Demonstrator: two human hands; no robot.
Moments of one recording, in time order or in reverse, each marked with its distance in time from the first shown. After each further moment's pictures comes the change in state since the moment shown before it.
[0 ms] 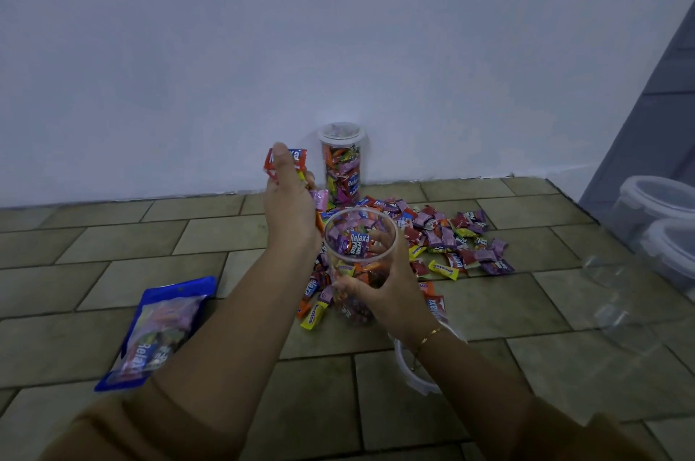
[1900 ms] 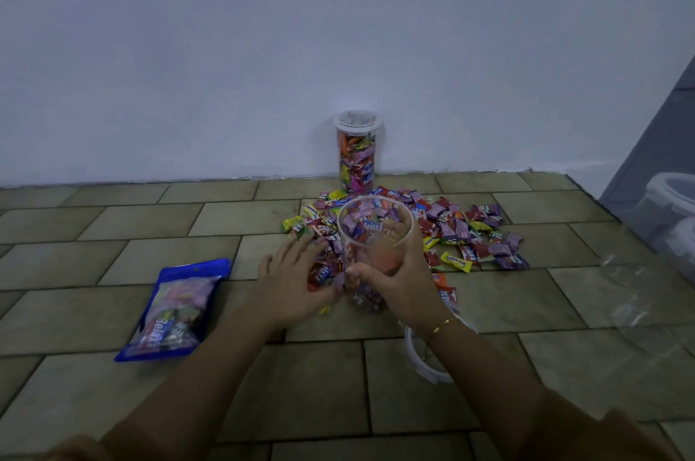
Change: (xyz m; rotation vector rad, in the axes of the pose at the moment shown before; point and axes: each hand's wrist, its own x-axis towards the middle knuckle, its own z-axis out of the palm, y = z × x) left_hand 0.008 -0.069 -0.129 1.678 -0.691 0.209; right_hand 0.000 0.003 0.001 0.011 0.019 -0.053
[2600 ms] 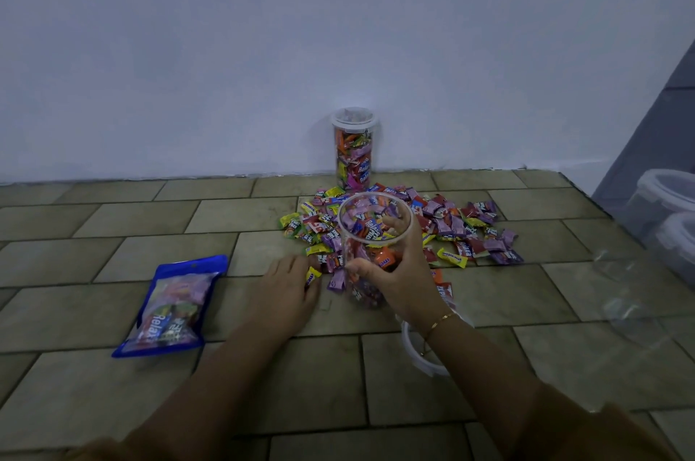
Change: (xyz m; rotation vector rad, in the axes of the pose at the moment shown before) left_hand -0.005 -0.011 0.035 0.047 0.335 0.048; right_hand -0.002 -0.003 -0.002 -0.011 0.022 0.000
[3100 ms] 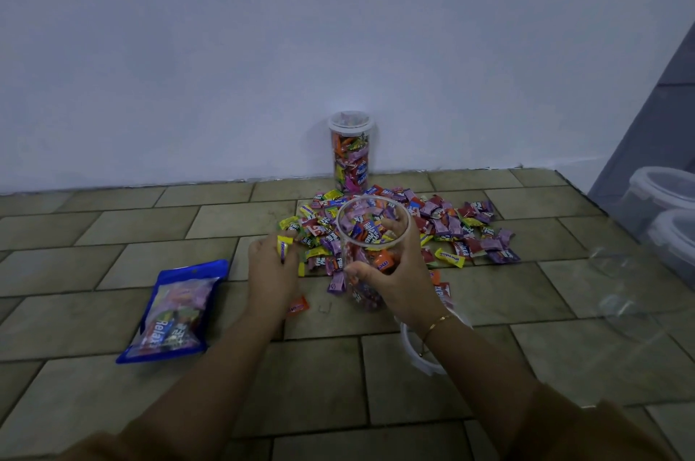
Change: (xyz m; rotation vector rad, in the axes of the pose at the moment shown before) left_hand 0.025 0.015 -0.028 -0.564 0.235 -0.353; right_hand -0.003 -0.004 -0.002 0.005 -0.002 0.009
